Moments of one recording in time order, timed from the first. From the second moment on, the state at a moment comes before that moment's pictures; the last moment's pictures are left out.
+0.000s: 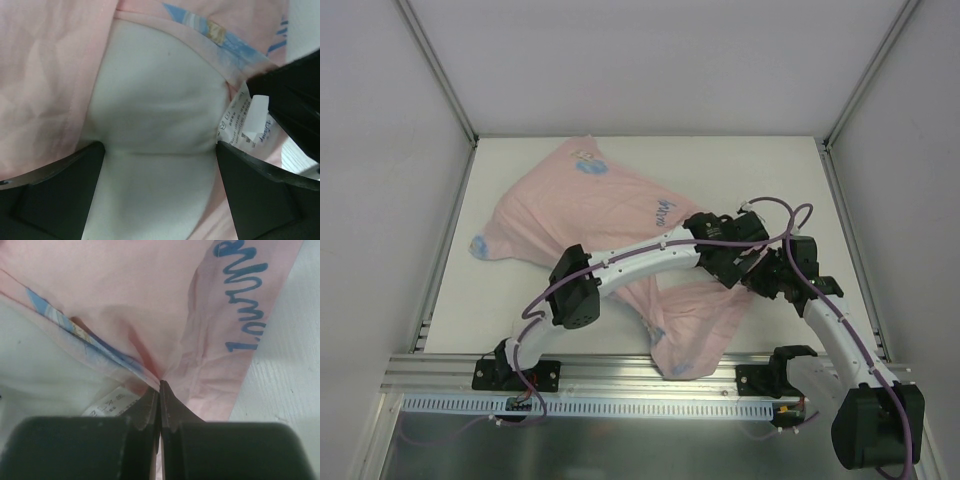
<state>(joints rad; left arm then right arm) -1.17 2.23 2.18 -1.05 -0.32 -0.31 0.10 0.90 0.51 -0.51 -0.21 0.73</state>
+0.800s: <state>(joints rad) -0.92 1.89 1.73 -0.81 0.10 -0.57 0.11 0.87 0.55 -0.57 -0.27 0.65</state>
